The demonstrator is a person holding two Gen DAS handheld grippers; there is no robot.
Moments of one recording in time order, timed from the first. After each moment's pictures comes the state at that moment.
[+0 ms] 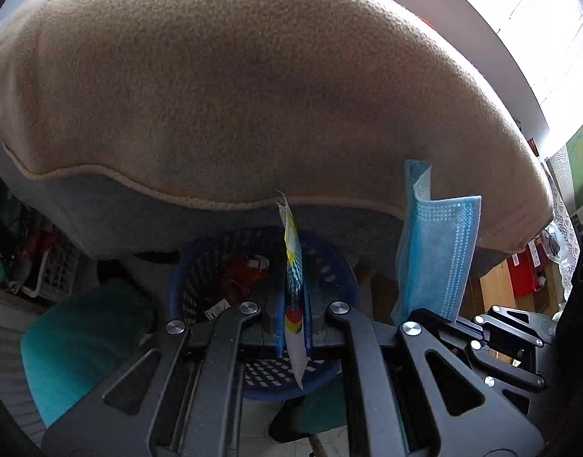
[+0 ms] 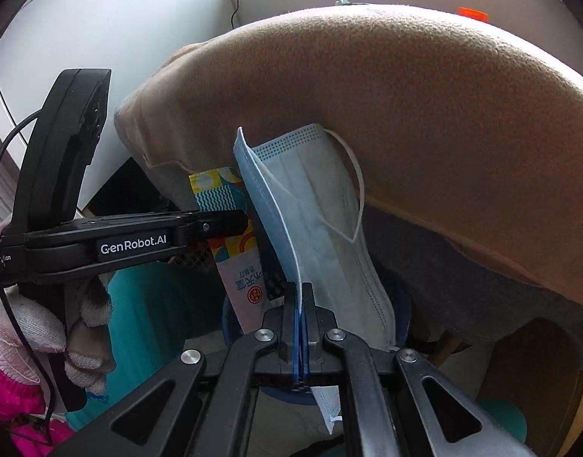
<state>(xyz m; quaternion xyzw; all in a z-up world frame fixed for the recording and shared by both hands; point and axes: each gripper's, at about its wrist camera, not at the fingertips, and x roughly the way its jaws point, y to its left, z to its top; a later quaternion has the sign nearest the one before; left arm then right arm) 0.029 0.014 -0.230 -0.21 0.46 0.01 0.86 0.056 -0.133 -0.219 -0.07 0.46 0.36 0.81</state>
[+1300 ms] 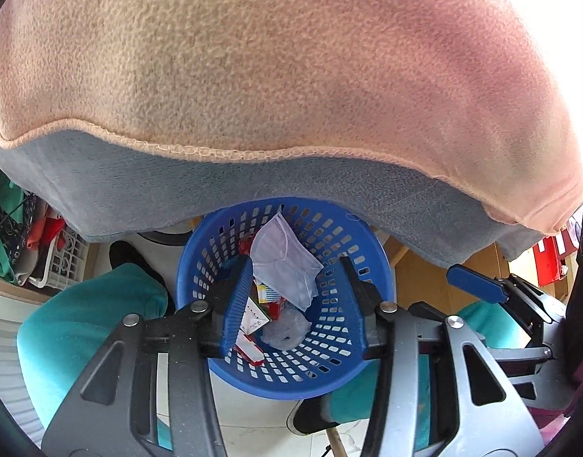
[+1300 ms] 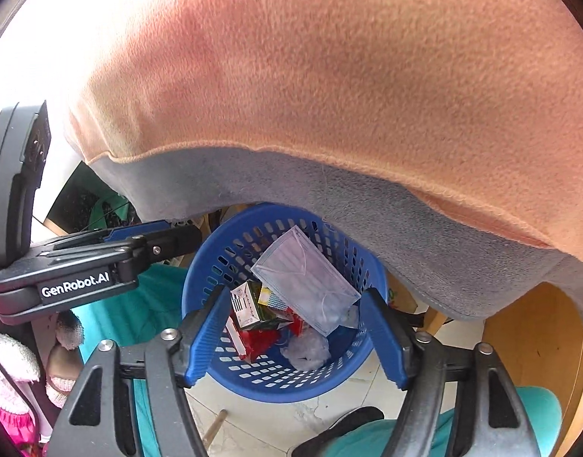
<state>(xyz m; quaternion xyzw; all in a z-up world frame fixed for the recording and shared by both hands) 0.050 0.001 -0.261 -0.19 0.50 0.03 0.84 0.082 -0.155 -0.249 -0.06 0.51 0.29 0.81</state>
